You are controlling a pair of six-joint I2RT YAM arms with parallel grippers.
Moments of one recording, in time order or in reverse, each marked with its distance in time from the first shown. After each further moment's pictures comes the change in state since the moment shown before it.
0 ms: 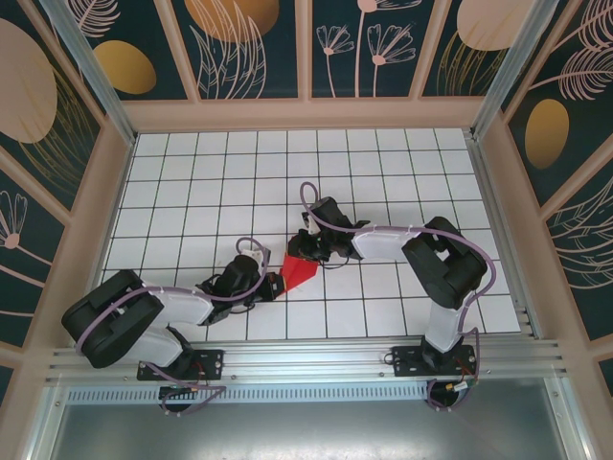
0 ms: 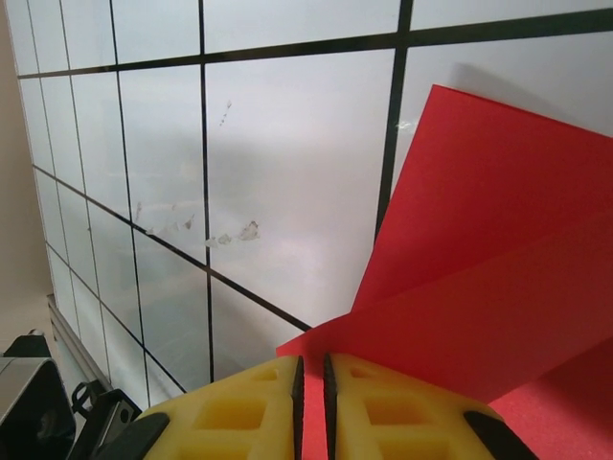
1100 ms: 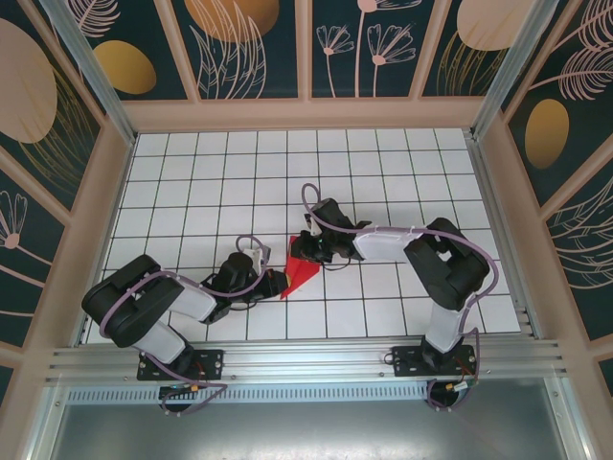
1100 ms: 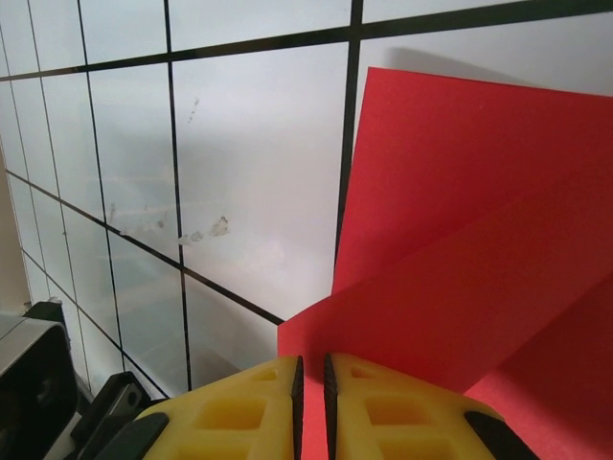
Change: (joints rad) left arm 0.063 0.135 -0.029 0.249 0.171 -0.084; right arm 0.000 -0.012 -0.012 -0.029 0.028 -0.007
